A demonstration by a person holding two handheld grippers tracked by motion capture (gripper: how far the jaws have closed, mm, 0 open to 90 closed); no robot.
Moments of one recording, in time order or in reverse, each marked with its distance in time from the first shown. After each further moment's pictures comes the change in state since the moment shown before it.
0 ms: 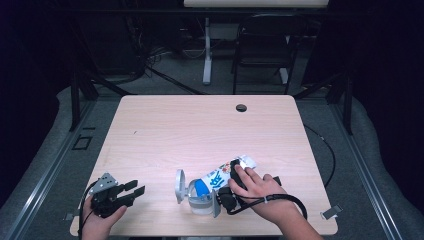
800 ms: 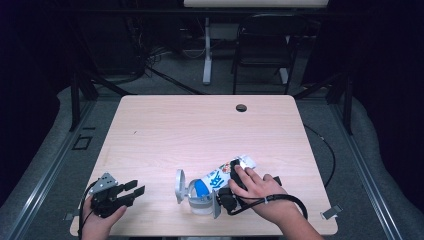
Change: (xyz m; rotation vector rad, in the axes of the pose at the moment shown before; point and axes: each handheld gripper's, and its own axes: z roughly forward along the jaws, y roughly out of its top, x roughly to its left) left arm 0.000 0.000 0.000 0.000 0.001 0.001; right arm -0.001 0.000 -0.003 0.011 -0.010 -0.019
